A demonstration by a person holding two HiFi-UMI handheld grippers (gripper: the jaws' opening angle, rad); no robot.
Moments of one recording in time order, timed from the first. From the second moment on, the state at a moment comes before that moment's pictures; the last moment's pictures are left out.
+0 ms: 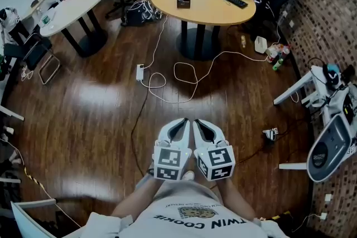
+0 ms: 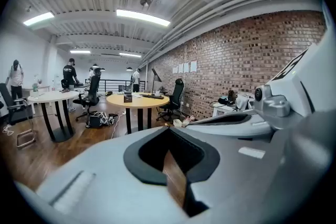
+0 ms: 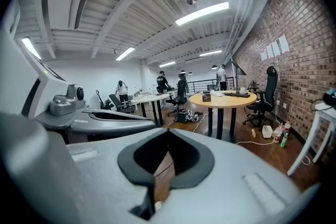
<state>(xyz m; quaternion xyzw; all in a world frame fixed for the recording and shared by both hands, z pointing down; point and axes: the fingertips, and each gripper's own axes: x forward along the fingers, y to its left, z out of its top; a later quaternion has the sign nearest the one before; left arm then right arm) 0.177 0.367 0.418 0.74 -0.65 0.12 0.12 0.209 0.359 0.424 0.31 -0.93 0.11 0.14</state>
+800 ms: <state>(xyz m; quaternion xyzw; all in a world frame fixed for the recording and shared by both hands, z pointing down) 0.033 0.230 0.419 0.77 -0.62 0.10 0.14 0.059 0.228 0.421 0.35 -0.92 0.11 0.15</state>
